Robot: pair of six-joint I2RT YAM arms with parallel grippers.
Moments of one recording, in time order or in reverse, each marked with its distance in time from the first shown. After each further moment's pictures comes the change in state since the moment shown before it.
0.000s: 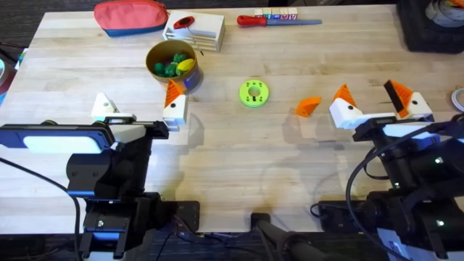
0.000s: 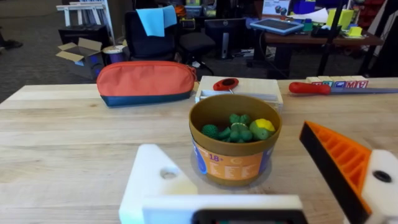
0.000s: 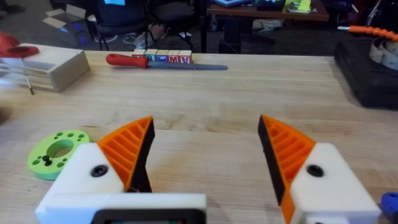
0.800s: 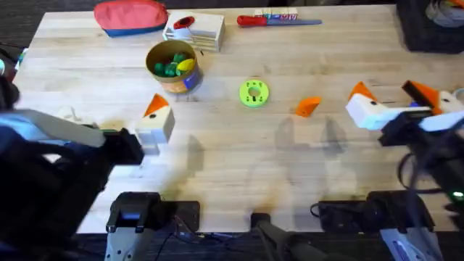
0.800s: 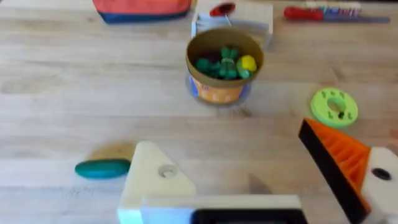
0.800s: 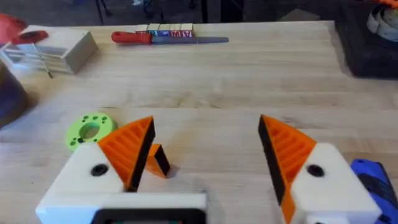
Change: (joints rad) left arm 0.000 0.188 0.631 -0.840 0.006 -0.058; right arm 0.000 0.151 0.384 -0.439 0.004 0.042
